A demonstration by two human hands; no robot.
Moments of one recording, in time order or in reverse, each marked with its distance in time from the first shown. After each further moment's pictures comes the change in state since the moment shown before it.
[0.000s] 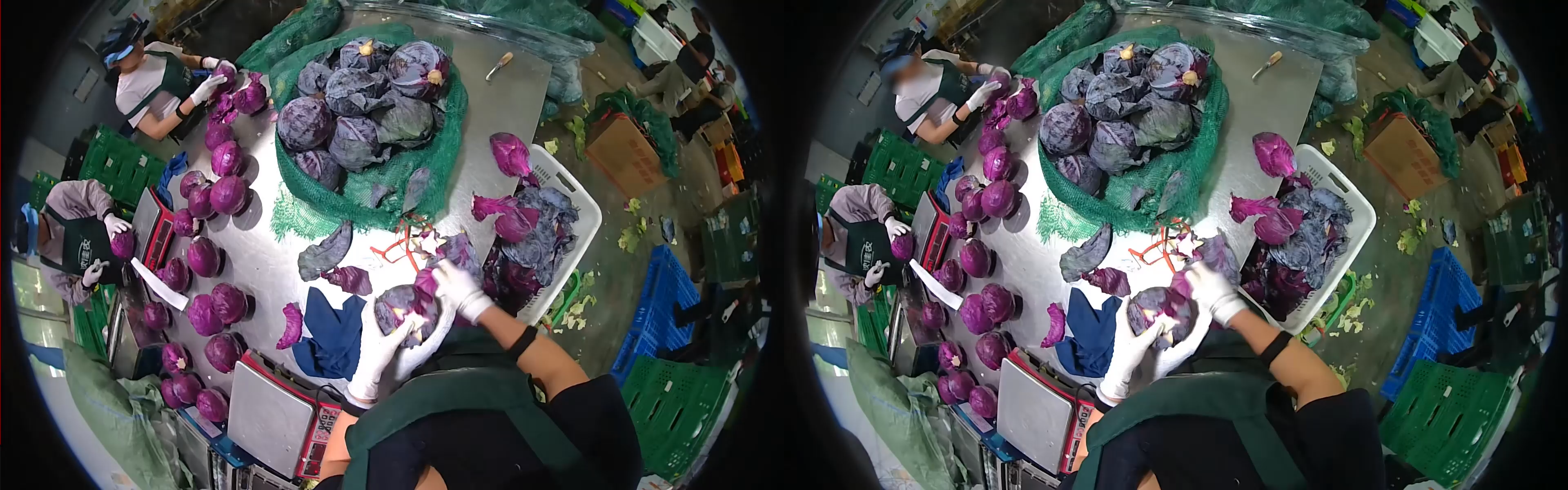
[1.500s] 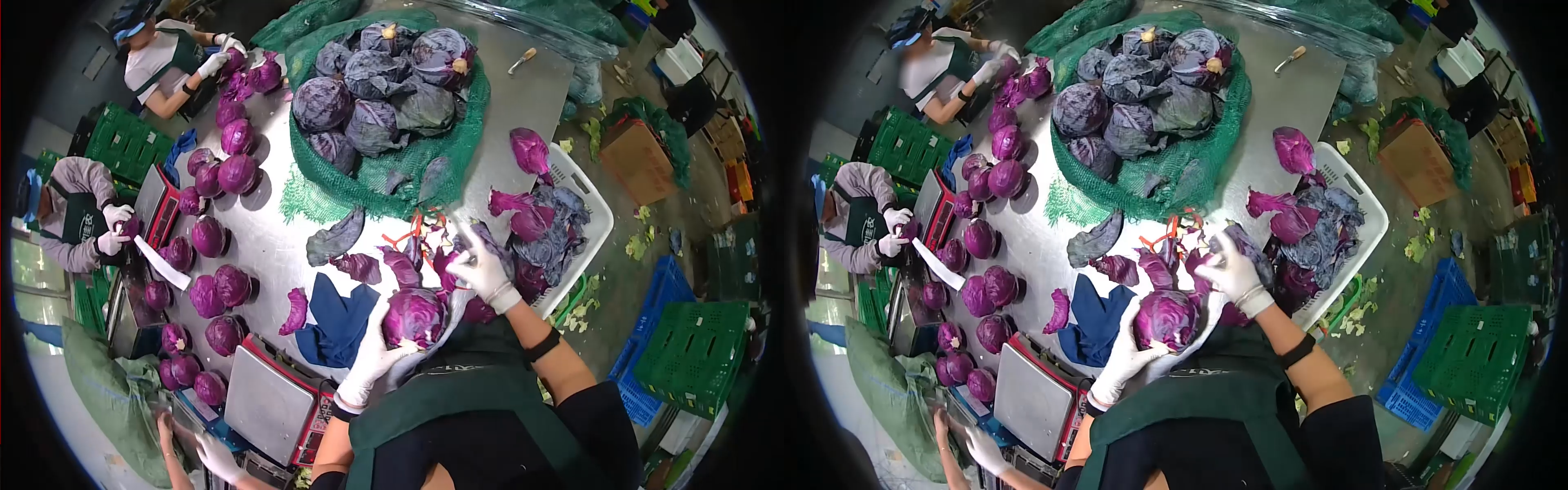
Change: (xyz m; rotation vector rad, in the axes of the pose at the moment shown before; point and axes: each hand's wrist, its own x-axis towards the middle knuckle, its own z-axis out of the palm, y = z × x) left_hand -0.021 0.012 -0.029 -0.011 -0.218 0.078; right_hand 0.003 -0.051 -0.056 0.417 0.069 0.193
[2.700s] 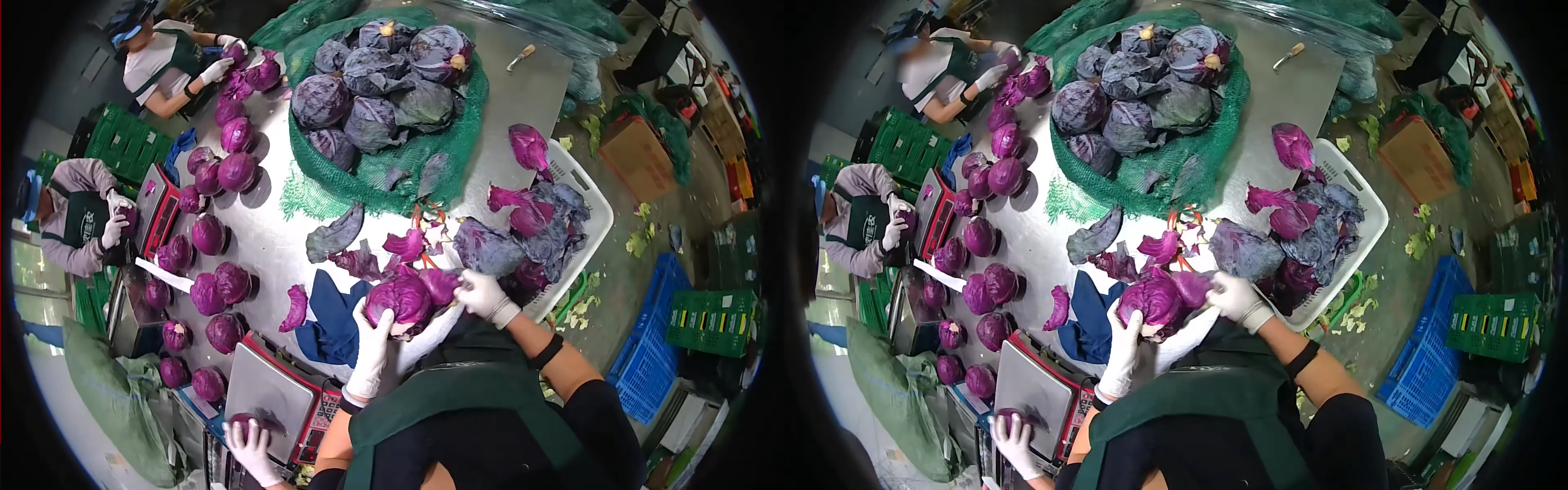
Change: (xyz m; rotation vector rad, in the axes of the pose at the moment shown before) left_hand 0.006 -0.012 0.017 -0.611 0.409 -0.359; right_hand -0.035 0.015 0.003 -0.075 -0.203 0.183
